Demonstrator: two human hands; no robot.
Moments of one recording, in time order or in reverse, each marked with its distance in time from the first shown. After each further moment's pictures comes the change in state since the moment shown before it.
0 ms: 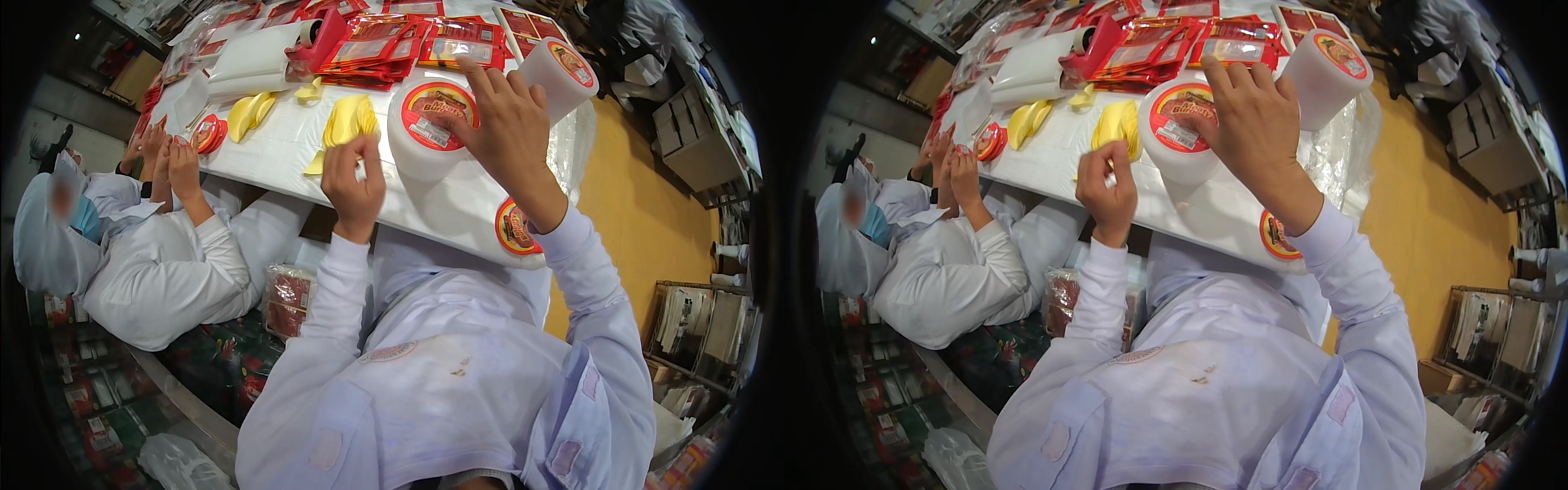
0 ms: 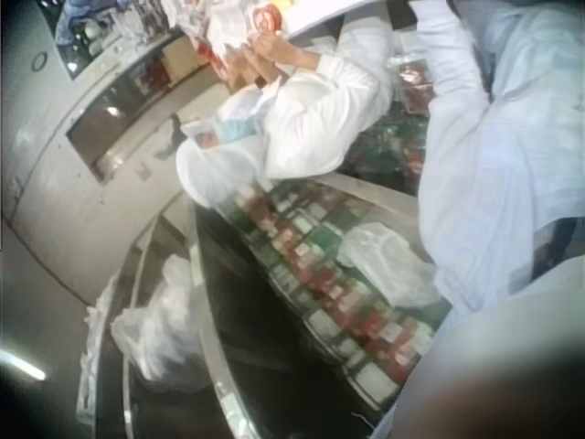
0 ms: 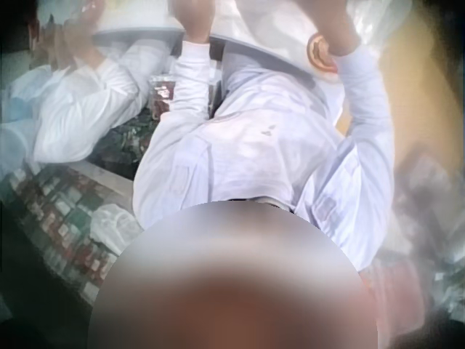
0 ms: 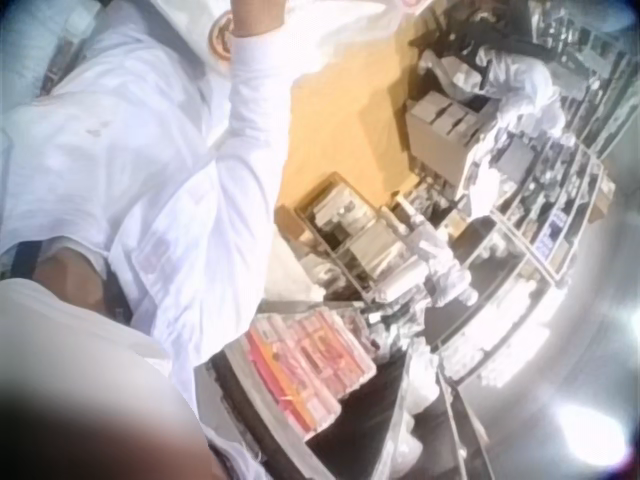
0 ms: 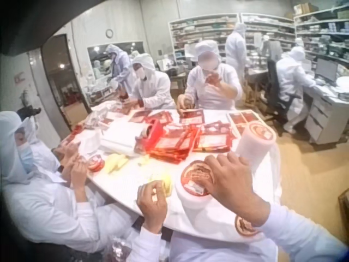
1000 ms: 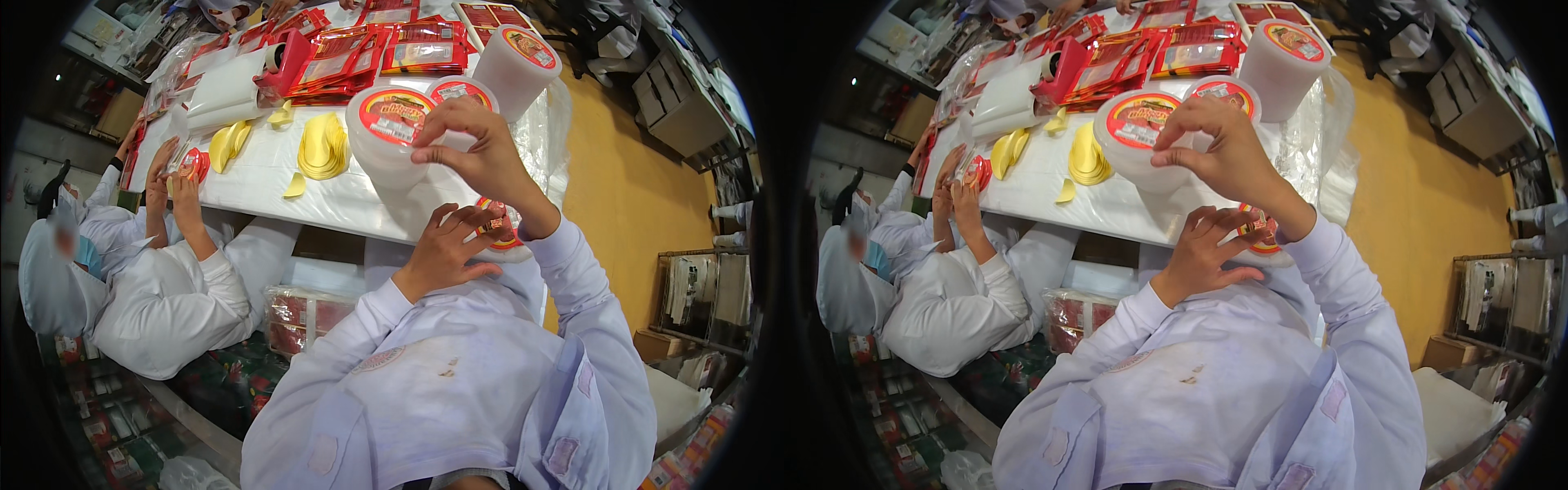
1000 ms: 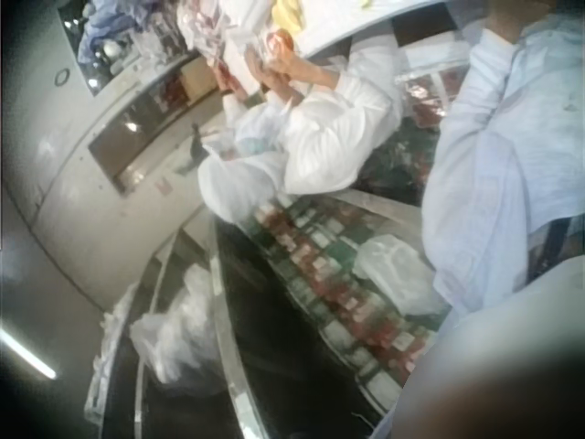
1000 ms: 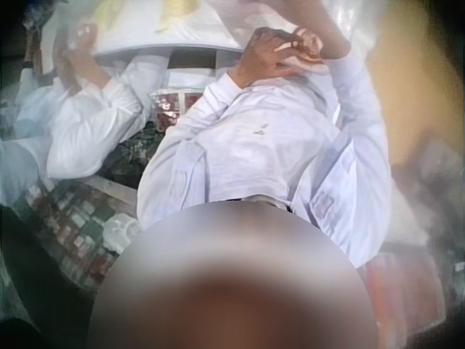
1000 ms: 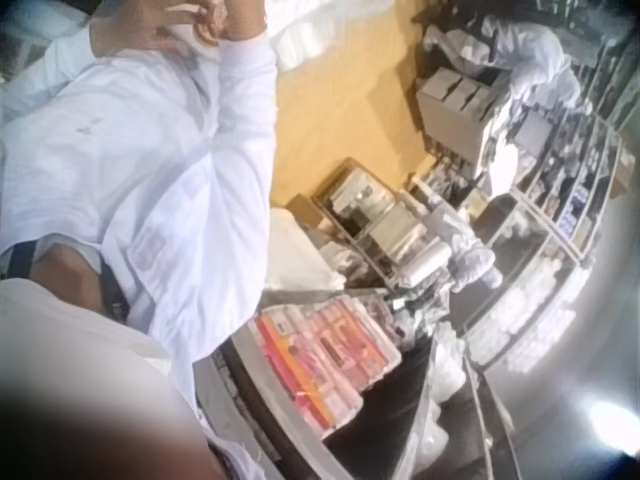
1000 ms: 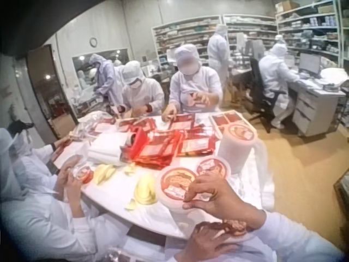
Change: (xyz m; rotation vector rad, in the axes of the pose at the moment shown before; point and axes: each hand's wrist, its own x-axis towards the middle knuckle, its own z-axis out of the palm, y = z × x) left_hand -0.076 0.118 0.024 -0.364 -0.680 0.347; right_hand -0.029 0.026 -0.015 1.055 -0.200 0.089
